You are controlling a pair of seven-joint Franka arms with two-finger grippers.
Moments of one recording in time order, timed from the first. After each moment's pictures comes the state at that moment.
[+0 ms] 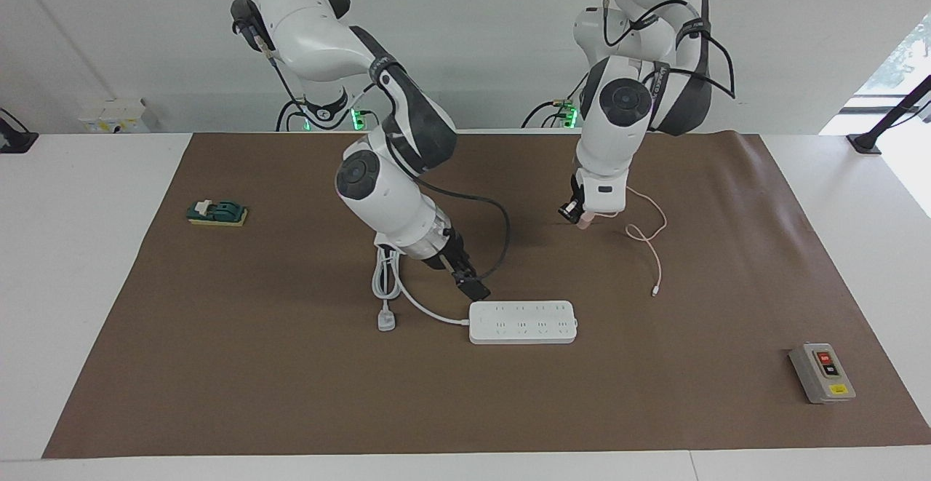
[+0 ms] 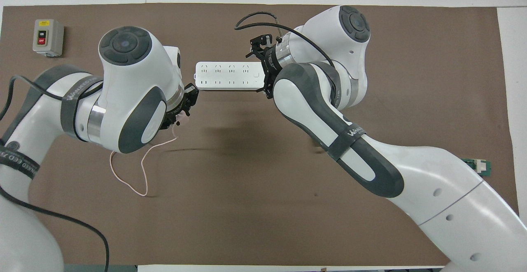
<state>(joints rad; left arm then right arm) -0.48 0.06 0.04 -1.93 0.00 1.82 -0.99 0.11 0.58 0.35 -1.36 0.25 2.04 1.31</state>
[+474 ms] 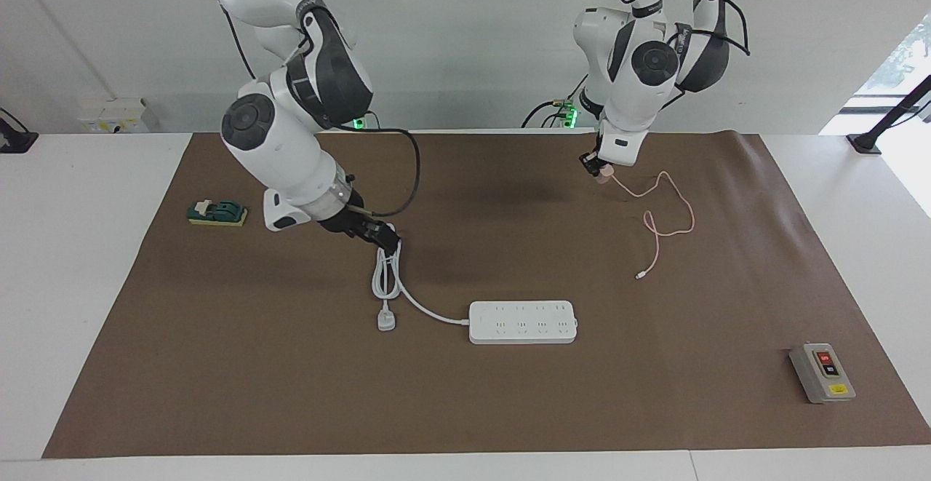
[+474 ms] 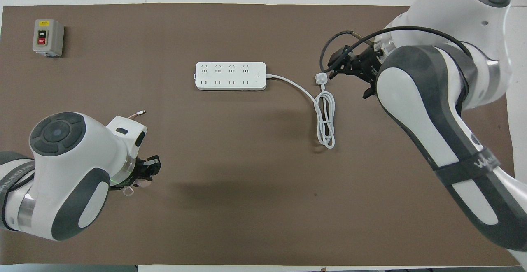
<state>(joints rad) -0.38 -0.22 0.06 -2.29 0.01 1.82 -0.66 -0.09 0.31 0.35 -1.50 0.09 1.71 0.62</state>
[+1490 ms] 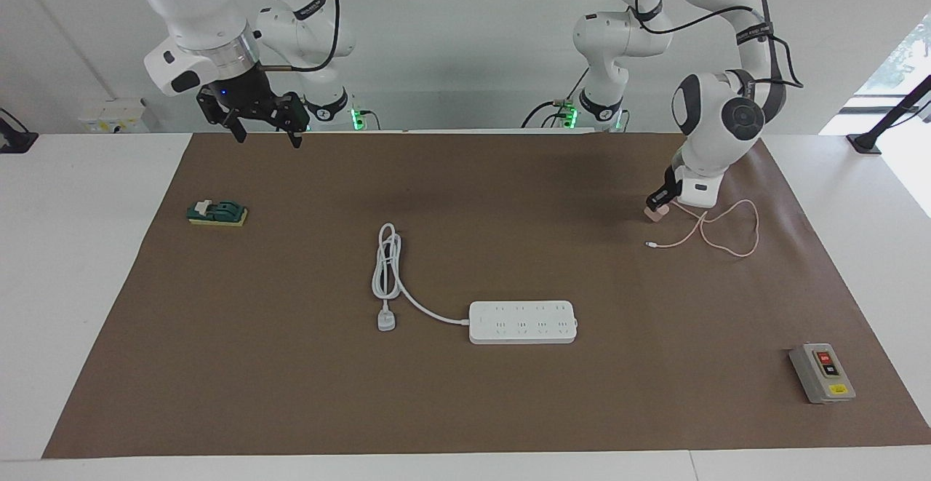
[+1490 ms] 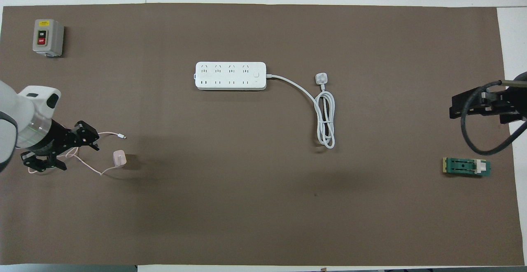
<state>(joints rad) -0.05 0.00 0.06 -1.98 -0.01 1.64 -0.54 -0.08 -0.03 0.08 -1.57 0.01 1.46 0.12</state>
